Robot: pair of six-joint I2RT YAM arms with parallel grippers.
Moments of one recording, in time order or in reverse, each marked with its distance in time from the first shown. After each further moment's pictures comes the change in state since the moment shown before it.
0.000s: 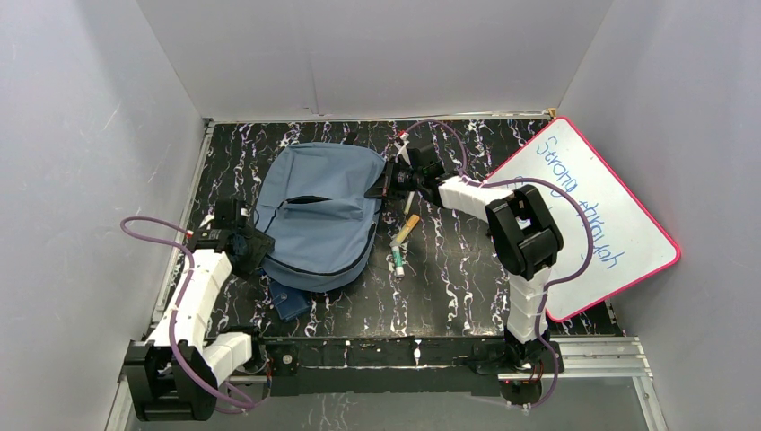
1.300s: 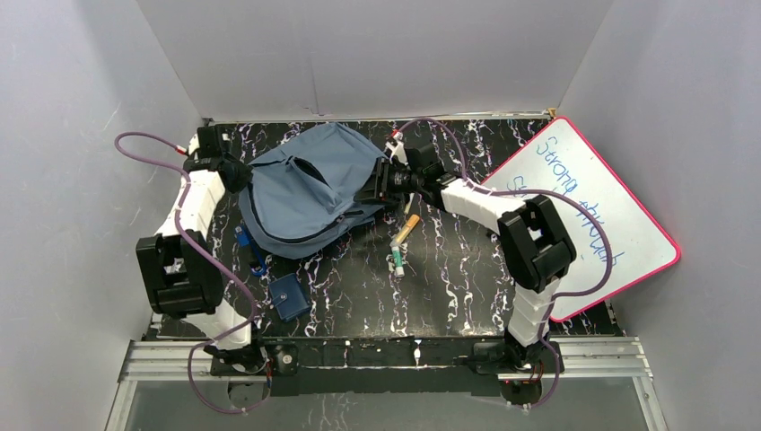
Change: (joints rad) left arm 0.114 0.558 0.517 0.357 0.018 0.258; right arm 0.035 -0.101 -0.030 -0.024 -0.094 0.060
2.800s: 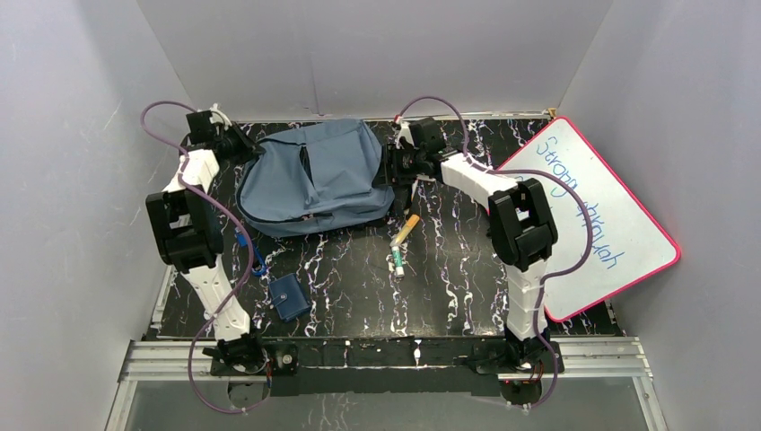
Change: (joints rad) left arm 0.114 0.438 0.339 0.286 0.641 0.346; right arm -0.098 0.192 0.306 -0.327 0.097 -0.439
